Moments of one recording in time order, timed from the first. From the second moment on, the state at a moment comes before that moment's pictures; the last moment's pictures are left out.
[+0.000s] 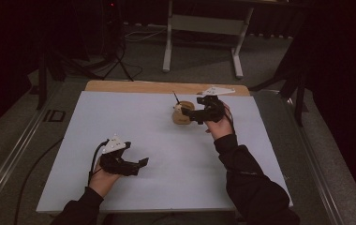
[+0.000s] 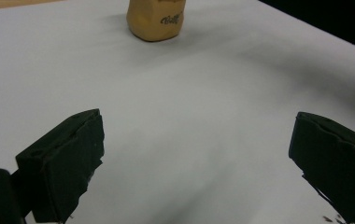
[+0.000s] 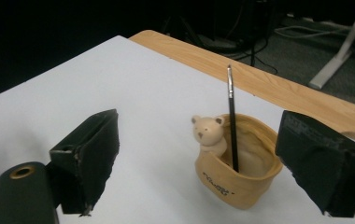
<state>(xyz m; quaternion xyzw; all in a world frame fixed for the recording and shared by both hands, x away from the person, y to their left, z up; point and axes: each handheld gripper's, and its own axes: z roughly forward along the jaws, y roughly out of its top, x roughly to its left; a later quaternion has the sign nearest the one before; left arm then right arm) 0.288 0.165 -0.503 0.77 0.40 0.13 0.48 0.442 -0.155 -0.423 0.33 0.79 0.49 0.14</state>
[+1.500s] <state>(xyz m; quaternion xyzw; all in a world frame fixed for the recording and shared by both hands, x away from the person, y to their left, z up) 0.276 0.171 -0.492 0.78 0.36 0.12 0.50 0.349 -0.214 -0.446 0.27 0.79 0.54 0.12</state>
